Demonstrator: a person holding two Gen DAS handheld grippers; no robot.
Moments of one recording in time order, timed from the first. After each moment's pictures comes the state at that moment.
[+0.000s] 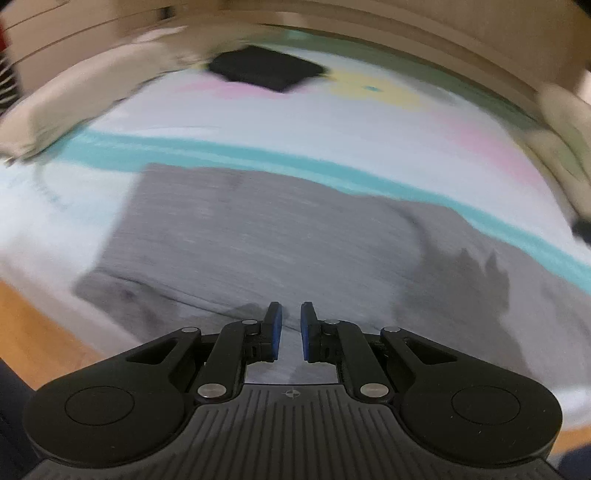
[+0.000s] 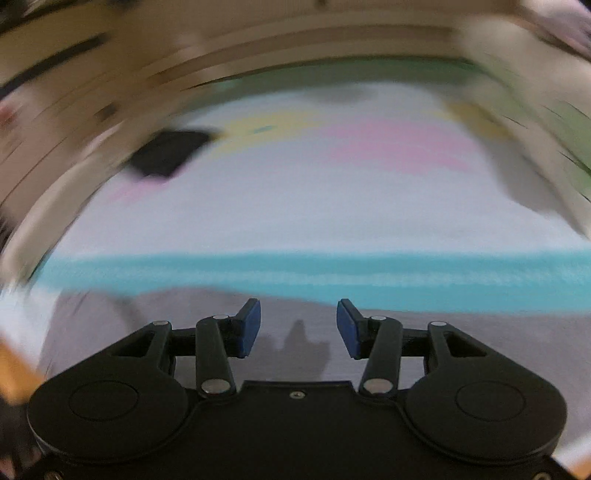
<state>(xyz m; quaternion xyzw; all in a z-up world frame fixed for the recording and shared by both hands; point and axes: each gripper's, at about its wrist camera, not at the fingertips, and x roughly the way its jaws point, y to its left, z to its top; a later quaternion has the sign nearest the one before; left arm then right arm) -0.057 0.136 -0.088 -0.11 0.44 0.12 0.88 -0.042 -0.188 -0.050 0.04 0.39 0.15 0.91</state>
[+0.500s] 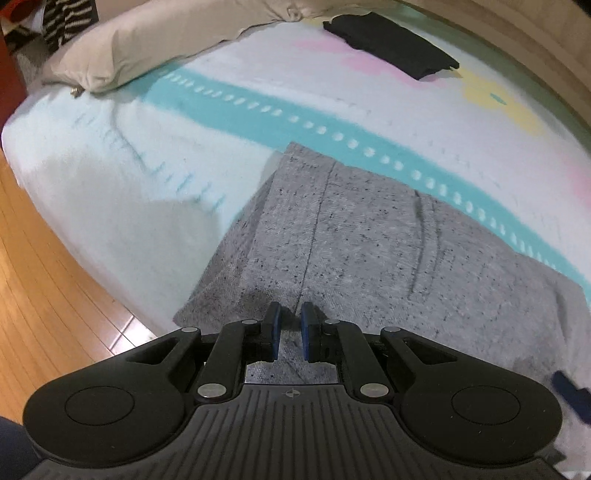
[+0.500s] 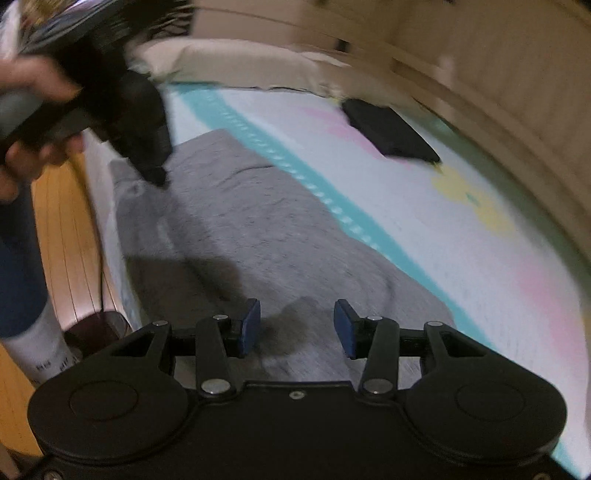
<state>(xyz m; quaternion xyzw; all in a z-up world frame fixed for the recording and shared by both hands) -0.029 0.238 -0.109 -0.18 0.49 0.22 0.82 -0.117 0.016 -0.130 -0.31 0.27 0.34 0.85</state>
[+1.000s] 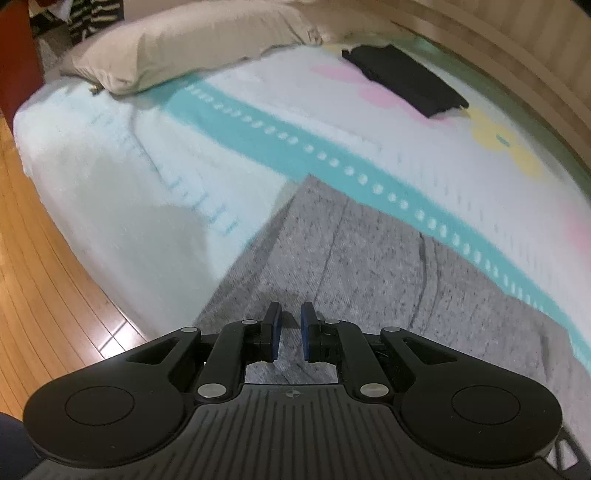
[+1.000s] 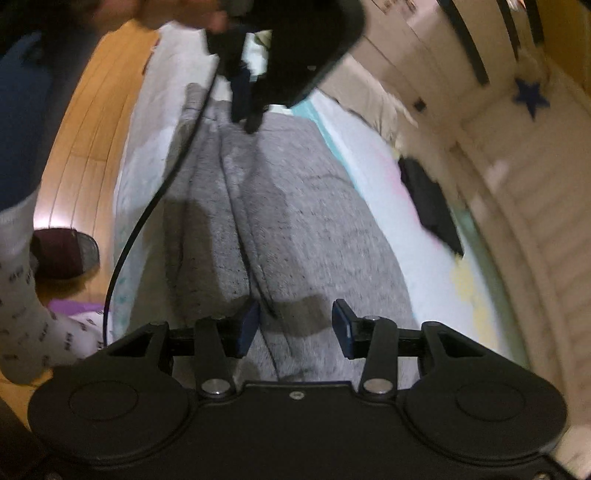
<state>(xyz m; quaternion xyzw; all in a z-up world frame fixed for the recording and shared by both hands) -0.036 0.248 -0.096 -0.22 0.44 0.24 0.84 -0.149 0.064 -0.187 -0.50 0.13 0.36 0.78</state>
